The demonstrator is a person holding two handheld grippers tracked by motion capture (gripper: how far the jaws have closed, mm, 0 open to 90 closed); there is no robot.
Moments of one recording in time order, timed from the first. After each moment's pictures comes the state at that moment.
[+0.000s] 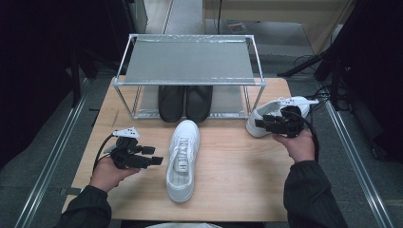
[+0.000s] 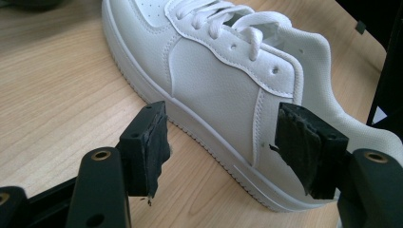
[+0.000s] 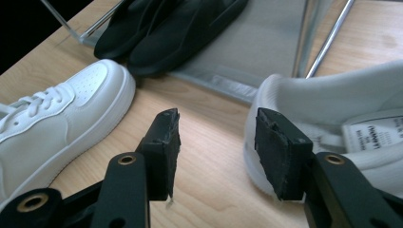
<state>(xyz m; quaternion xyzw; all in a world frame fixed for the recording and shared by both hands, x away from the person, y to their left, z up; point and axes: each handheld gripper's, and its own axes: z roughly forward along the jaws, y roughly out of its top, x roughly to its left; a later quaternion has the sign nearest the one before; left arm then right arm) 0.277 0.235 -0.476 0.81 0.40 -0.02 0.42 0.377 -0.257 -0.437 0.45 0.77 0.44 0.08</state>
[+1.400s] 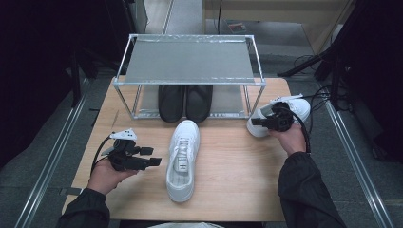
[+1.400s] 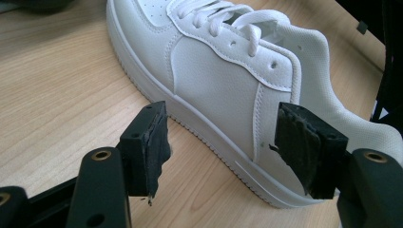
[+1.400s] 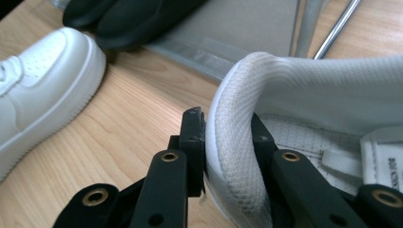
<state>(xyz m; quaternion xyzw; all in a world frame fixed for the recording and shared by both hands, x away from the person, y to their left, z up) 0.273 0.238 -0.476 0.81 0.40 -0.01 0.42 0.424 -0.253 -0.475 0.43 0.81 0.40 0.04</state>
